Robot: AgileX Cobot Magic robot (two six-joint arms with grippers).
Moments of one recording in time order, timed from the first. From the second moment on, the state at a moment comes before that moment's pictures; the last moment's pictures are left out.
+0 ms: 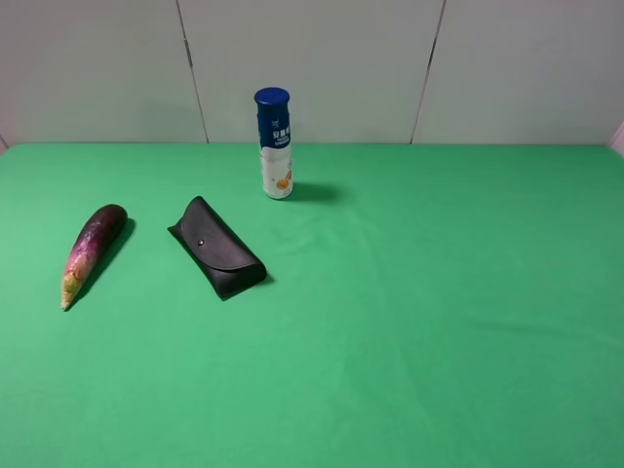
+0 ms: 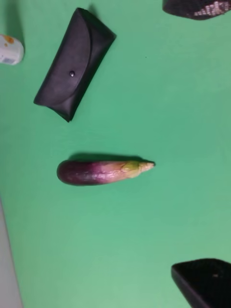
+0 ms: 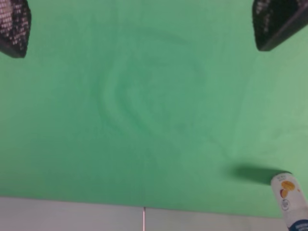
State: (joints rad) left arm -0.12 0.07 -0.62 -0.02 1.09 0.11; right arm 0.28 -0.01 -0.50 -0.08 1.02 0.04
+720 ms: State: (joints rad) left arm -0.12 -0.01 -0.50 0.00 1.06 0.06; right arm 0.28 -0.01 -0.50 -0.08 1.02 0.04
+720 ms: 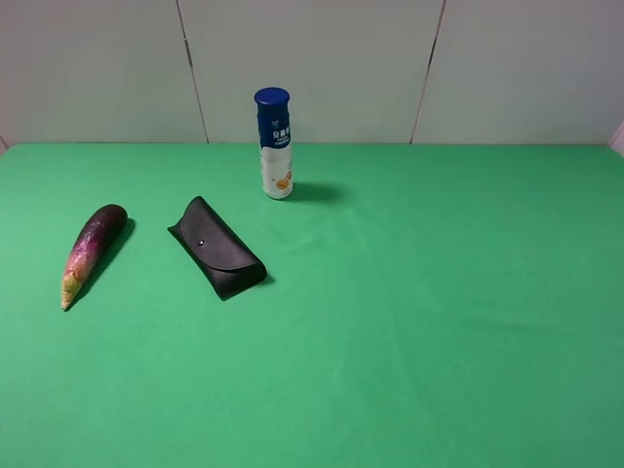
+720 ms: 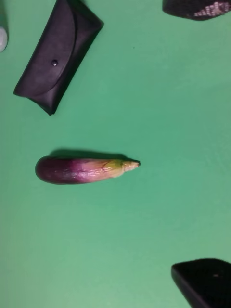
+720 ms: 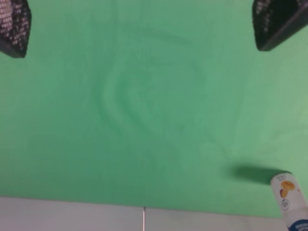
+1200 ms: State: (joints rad) left arm -0.07 -0.01 -0.50 0.00 1.06 0.06; right arm 0.28 -0.01 -0.50 -0.08 1.02 0.04
